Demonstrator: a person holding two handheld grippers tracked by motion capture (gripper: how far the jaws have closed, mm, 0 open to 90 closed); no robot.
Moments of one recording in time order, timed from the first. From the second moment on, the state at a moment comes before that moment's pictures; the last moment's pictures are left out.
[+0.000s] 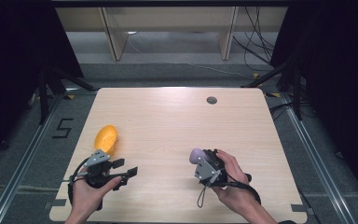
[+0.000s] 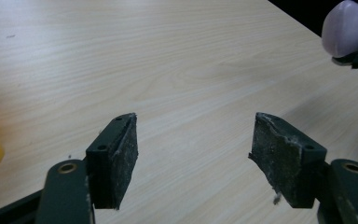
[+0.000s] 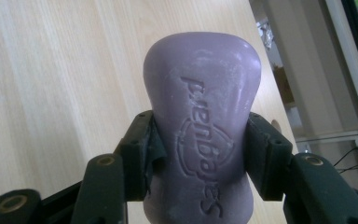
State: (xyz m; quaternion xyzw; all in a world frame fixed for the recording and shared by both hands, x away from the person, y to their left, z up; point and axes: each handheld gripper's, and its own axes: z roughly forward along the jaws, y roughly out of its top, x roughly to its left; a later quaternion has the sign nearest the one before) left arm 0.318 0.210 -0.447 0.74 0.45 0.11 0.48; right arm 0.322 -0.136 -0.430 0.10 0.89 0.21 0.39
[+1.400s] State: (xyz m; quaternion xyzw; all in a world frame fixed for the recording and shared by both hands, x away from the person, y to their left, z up) left arm 0.370 0.076 -0.414 0.79 0.36 -0.01 0.50; right arm 0.323 -0.109 -0.435 0.08 0.88 0.23 0.40
